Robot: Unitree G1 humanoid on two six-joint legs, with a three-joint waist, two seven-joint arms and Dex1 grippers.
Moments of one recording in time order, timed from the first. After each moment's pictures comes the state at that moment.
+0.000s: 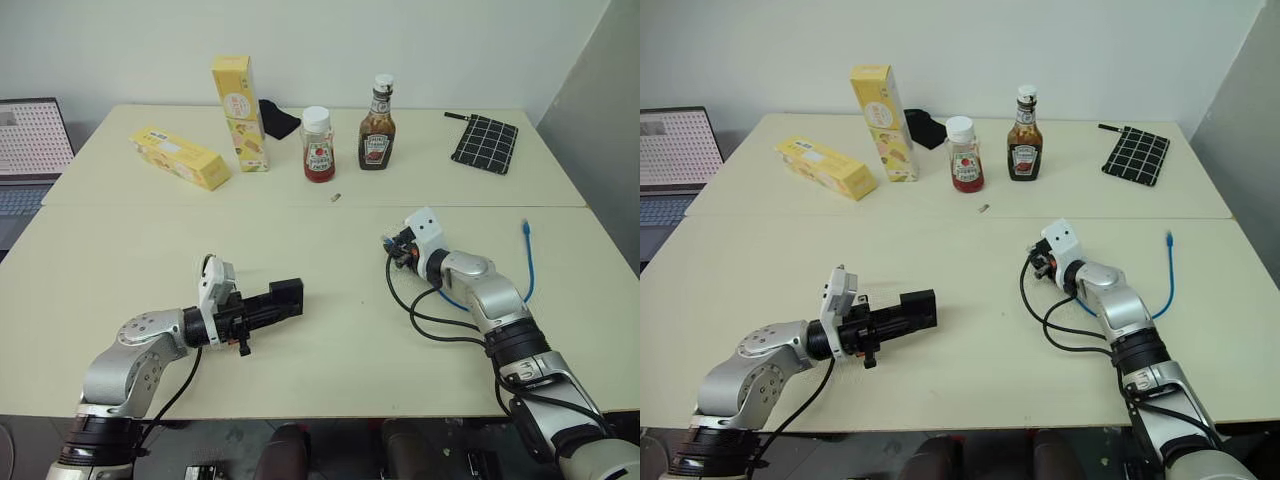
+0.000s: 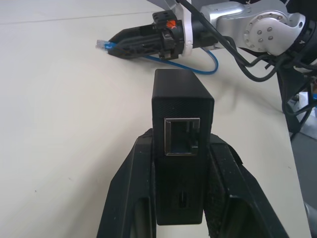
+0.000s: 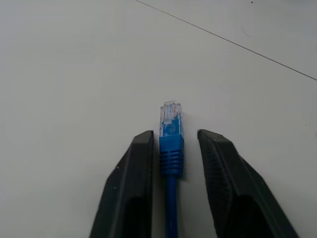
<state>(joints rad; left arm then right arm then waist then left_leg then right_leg) -0.13 0.62 0.08 -0.12 -0.60 0.45 -1.07 -0.65 -0.35 0.19 0.37 0.14 0.41 0.51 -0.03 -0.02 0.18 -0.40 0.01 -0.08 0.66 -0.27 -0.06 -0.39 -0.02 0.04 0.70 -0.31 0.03</state>
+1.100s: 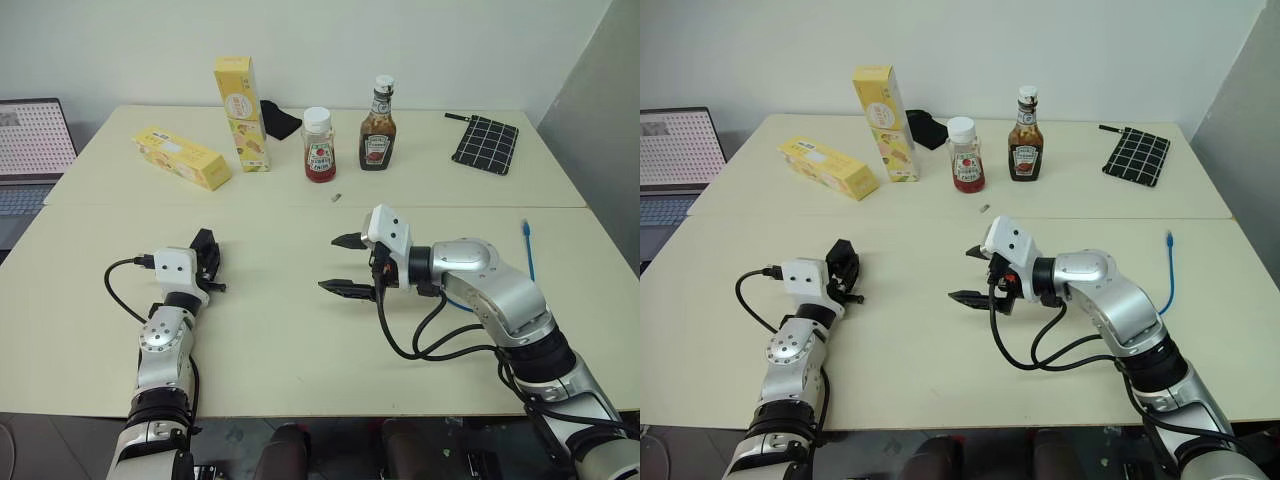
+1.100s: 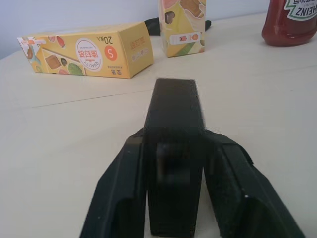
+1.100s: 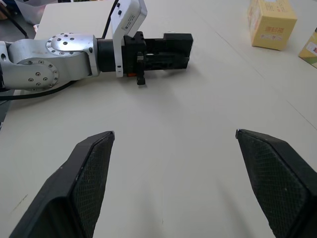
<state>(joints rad) -0.33 0.37 0.26 0.56 -0.18 -0.31 -0.32 -0.65 -0.43 0.33 -0.26 0.31 0.66 0.85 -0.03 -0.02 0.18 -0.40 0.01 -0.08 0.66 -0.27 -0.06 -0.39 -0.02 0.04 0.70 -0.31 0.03</state>
